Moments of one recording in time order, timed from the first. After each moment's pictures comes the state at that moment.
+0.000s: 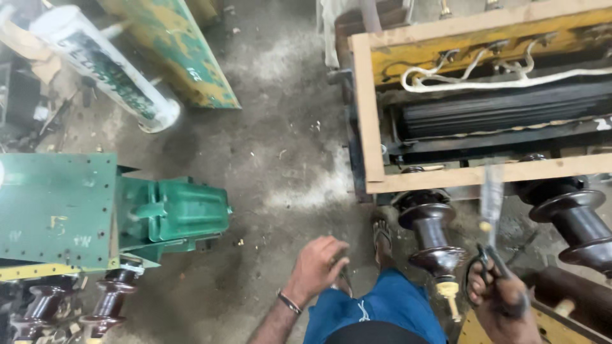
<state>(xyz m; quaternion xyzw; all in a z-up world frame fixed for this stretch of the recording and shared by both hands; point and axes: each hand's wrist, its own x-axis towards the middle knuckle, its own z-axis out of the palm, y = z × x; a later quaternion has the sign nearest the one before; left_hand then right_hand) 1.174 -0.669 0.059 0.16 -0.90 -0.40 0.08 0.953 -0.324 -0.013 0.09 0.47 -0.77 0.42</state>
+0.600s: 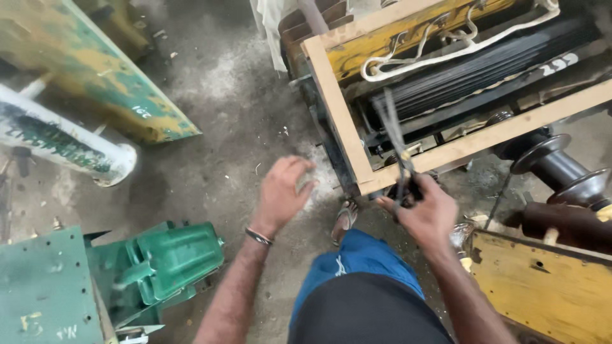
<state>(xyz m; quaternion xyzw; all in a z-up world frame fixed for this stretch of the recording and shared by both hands) 1.072 -0.837 0.092 0.06 -0.93 -0.34 0.15 0.967 -0.574 0.099 -0.07 0.94 -0.30 0.14</state>
